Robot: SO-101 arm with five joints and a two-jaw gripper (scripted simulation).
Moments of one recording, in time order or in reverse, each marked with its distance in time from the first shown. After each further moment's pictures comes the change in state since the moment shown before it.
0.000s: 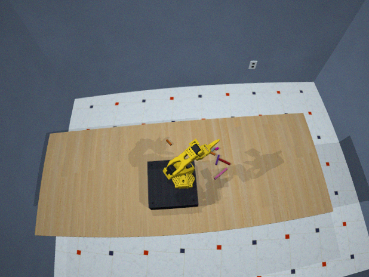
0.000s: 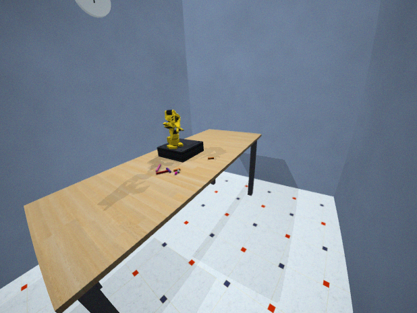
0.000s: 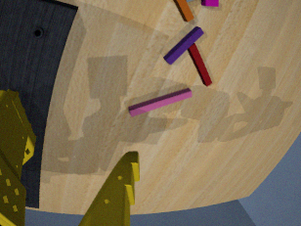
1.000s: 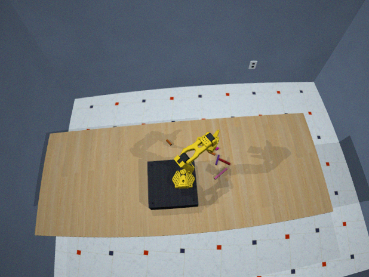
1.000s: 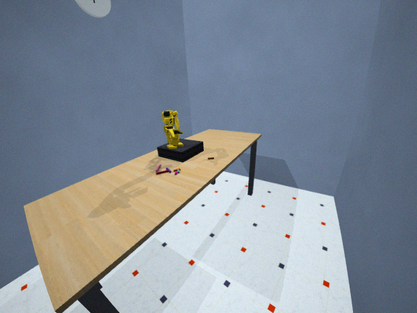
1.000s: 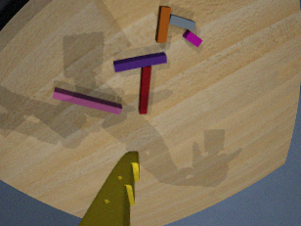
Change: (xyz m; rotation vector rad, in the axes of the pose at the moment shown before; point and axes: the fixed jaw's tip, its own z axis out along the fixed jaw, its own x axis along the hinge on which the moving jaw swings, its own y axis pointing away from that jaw) arm -0.008 -0.058 0.022 -0.097 -0.036 -0.612
